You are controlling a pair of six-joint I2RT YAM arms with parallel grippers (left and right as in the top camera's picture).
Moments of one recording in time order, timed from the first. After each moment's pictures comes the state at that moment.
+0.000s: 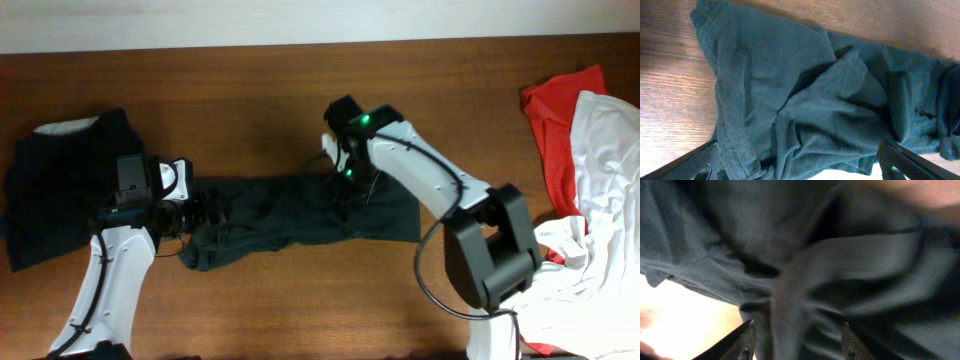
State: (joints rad) left arm 0.13 1.40 0.87 -0.64 0.31 -0.14; right arm 0.48 2.06 1.68 -1.17 -0.17 0.05
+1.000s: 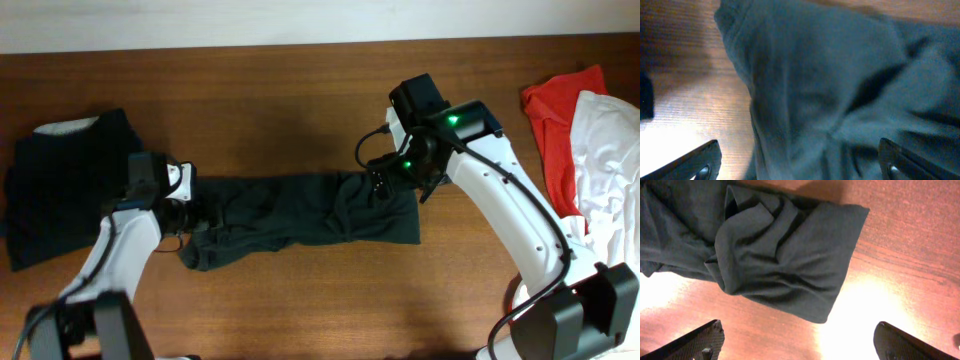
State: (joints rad) left arm 0.13 1.58 0.87 -0.55 0.17 -0.01; right arm 0.35 1.69 1.55 -1.24 -0.04 0.11
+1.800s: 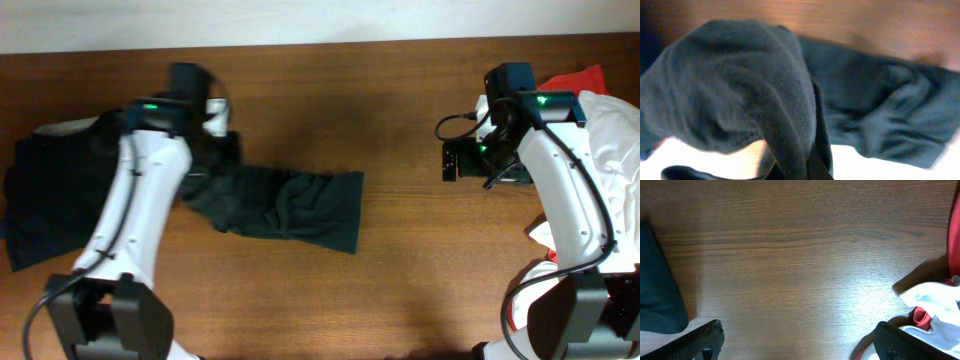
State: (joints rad) left arm -0.12 1.74 1.59 -1.17 0.07 -0.15; right arm 0.00 1.69 1.55 -1.30 0.00 0.11
